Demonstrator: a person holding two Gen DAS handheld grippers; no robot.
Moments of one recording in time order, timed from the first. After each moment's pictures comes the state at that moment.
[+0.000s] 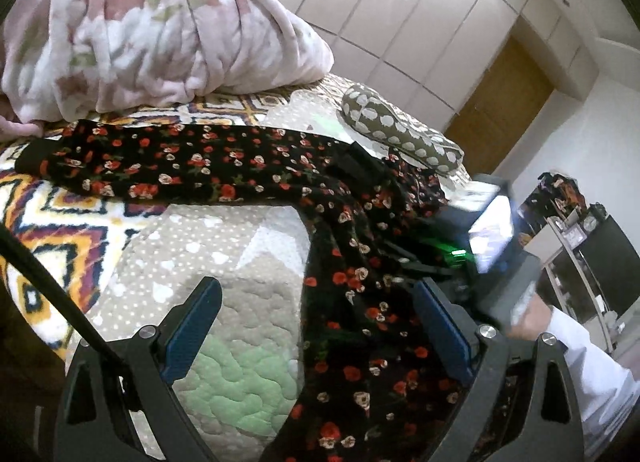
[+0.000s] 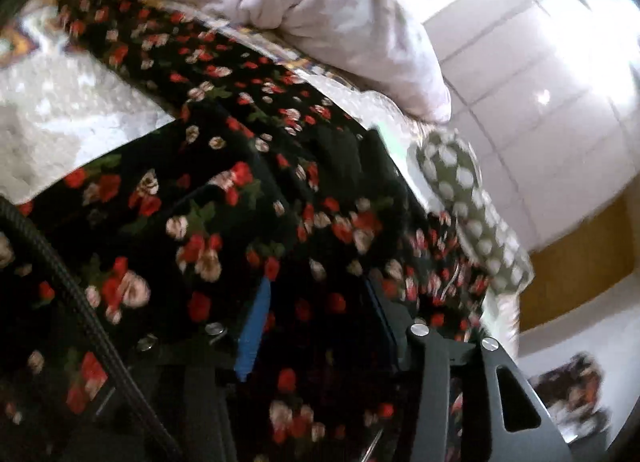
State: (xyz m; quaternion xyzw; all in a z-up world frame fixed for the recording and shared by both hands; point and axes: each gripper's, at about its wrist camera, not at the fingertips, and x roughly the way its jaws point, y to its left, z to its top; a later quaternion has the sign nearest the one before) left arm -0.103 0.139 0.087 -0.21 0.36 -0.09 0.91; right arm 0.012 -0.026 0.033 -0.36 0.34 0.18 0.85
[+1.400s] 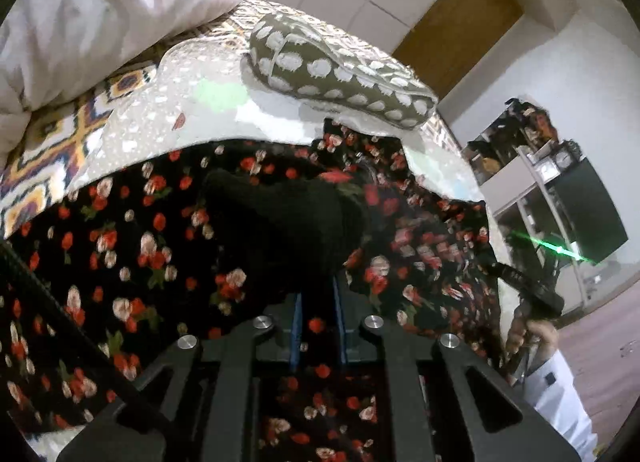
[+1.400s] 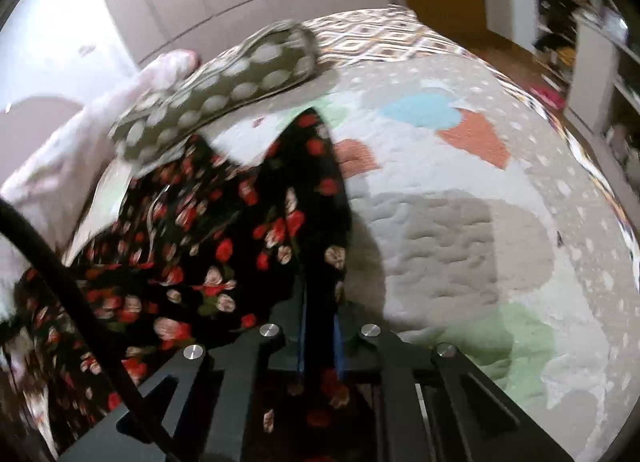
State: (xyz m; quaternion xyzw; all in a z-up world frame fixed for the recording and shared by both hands) left arm 0.152 0.031 0.089 -0.15 0.48 -0.22 0.84; right arm 0.118 -0.390 0.012 0.20 0.46 -0.03 0.86
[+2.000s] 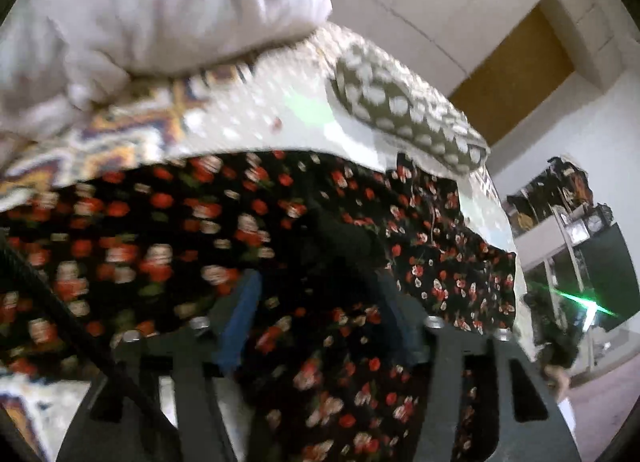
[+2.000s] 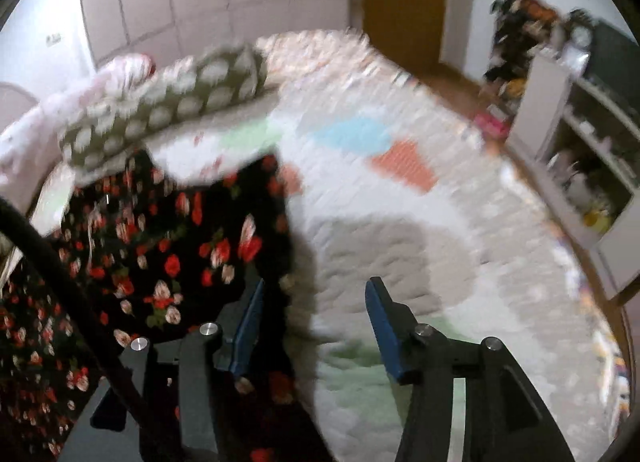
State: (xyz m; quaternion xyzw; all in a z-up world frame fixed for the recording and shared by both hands) left arm 0.115 0.099 0.098 -0.21 0.45 -0.11 0.86; right arm 0.094 -0.386 0.052 0.09 0.41 -0.16 0.89
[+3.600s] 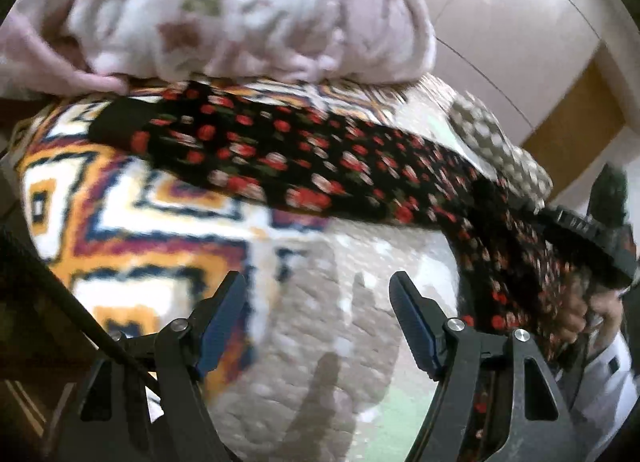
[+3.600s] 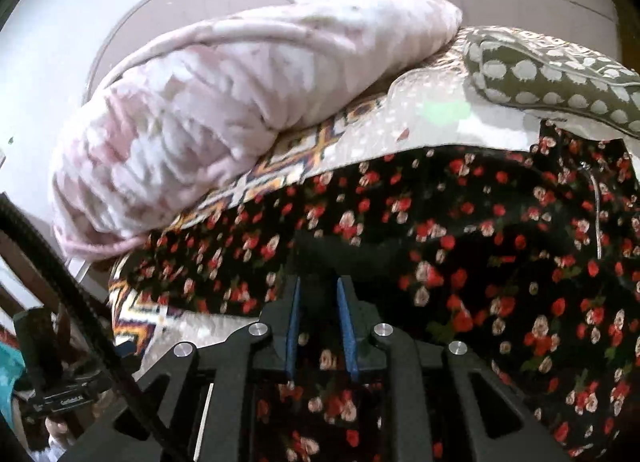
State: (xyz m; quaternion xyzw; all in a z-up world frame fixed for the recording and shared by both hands) left arm -0.070 0.255 0.045 -0.26 0.41 0.04 0.88; right arm 0.107 -0.008 0.071 0.10 0.44 0.32 0.83
